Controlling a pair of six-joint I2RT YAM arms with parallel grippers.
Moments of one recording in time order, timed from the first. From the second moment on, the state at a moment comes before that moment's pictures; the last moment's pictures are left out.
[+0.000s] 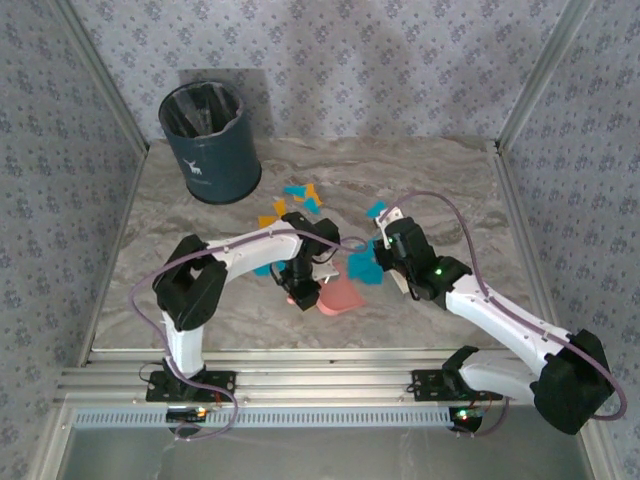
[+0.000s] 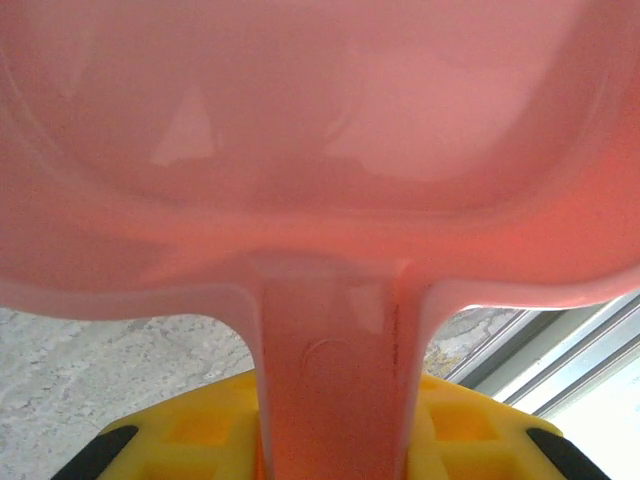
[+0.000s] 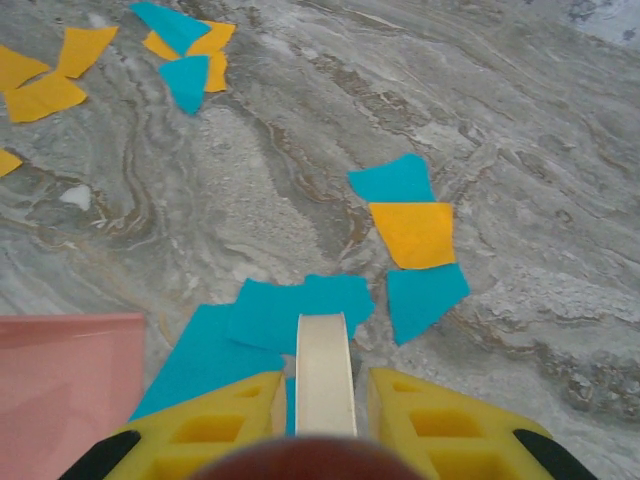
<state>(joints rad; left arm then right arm) -0.87 1.90 1.41 -1.23 0.17 0.12 0.65 1.10 0.75 -0.32 0.30 0.06</state>
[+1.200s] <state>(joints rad) -0.85 1.95 1.45 -1.20 0.13 0.08 0.76 1.00 0.78 -0.41 0.21 0.07</state>
